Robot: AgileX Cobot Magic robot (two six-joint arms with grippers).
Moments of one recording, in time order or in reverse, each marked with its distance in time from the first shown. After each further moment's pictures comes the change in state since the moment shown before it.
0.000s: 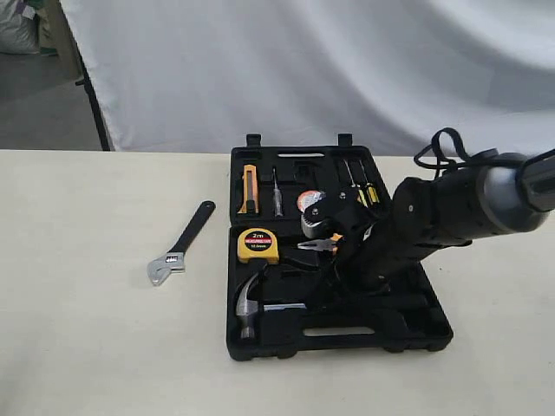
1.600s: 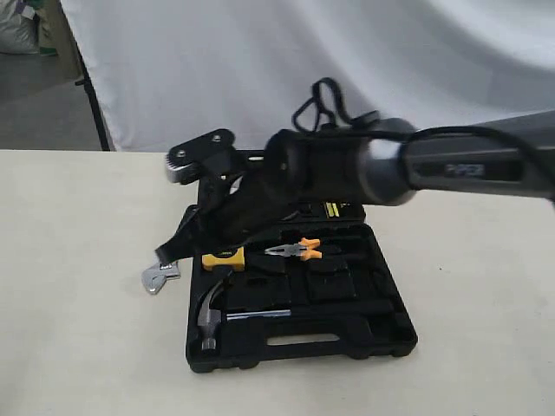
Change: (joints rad) left arm 0.000 0.000 0.000 0.000 0.000 0.000; right arm 0.286 0.064 -0.377 0.078 0.056 0.127
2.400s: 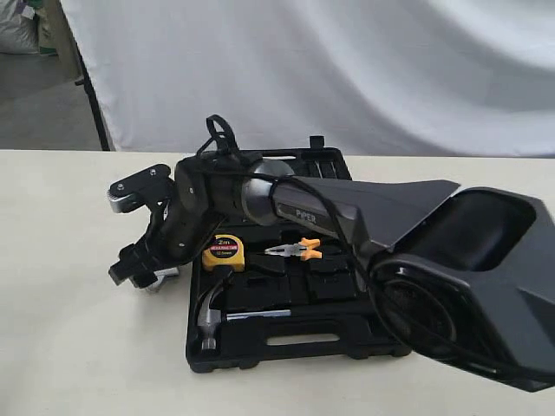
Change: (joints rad) left arm 0.000 0.000 0.000 0.000 0.000 0.000; right arm 0.067 0.441 -0.617 -0.223 0.325 0.245
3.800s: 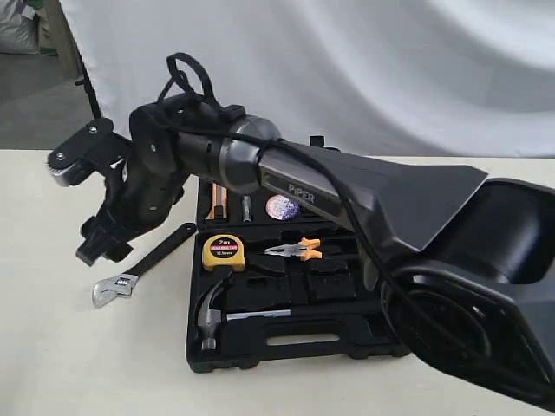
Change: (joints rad) left arm 0.000 0.000 0.000 0.000 0.000 0.000; right arm 0.074 -0.090 -0.112 -0.107 0.116 -0.151
